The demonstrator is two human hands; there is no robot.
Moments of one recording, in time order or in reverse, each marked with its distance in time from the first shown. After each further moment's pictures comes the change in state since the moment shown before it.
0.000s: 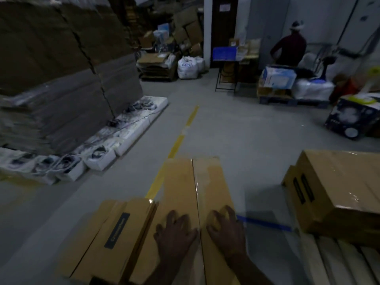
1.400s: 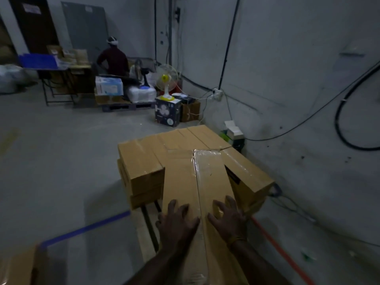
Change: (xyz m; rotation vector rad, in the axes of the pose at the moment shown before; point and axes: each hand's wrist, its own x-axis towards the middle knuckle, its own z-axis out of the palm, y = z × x) left_hand -0.501 0.617 0.140 -0.284 -0.269 0.718; right_hand -0.414 0.671 -0.307 0.021 0.457 0.629
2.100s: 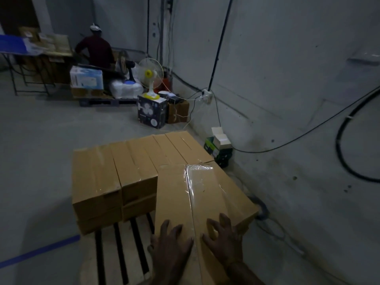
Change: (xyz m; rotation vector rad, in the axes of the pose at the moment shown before) left_hand 0.213 0.188 0.168 -0.027 -0.071 -0.181; right_hand 0.275 0.174 -0.031 -0.065 -0.177 0.018
